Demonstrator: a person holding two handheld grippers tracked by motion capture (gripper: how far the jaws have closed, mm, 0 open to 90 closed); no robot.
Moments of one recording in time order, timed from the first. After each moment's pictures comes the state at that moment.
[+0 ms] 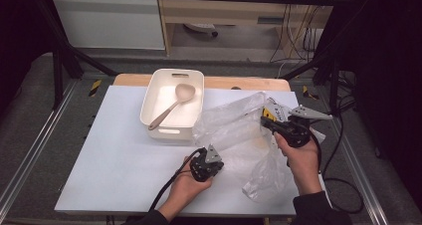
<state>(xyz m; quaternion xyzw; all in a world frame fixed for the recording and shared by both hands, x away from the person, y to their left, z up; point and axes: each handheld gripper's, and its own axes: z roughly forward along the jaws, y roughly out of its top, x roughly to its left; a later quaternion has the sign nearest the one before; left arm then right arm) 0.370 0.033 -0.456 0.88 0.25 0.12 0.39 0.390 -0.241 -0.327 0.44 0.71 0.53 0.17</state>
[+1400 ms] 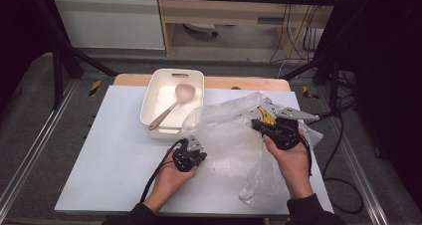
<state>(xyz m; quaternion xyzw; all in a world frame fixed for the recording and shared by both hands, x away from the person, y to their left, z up) 0.391 0.081 -0.445 0.87 0.31 0.13 0.37 0.382 -0.209 -0.323 0.44 0.73 0.50 0.18</state>
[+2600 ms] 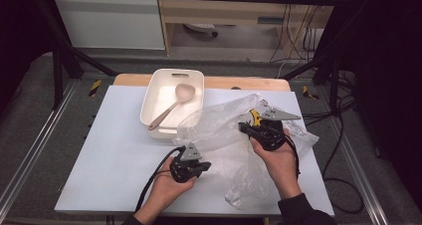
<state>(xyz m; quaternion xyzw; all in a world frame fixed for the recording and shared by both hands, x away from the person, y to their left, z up) 0.354 0.088 -0.420 0.86 0.27 0.08 0.43 0.388 -0.179 -0.334 0.42 0.75 0.49 0.17</state>
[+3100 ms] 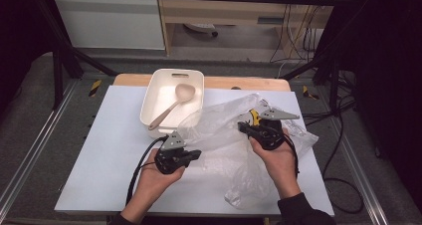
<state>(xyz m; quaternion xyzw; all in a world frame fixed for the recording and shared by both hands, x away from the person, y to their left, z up) 0.356 0.117 -0.381 0.83 0.30 0.10 0.47 0.390 -0.177 -0.335 0.42 0.75 0.49 0.17</state>
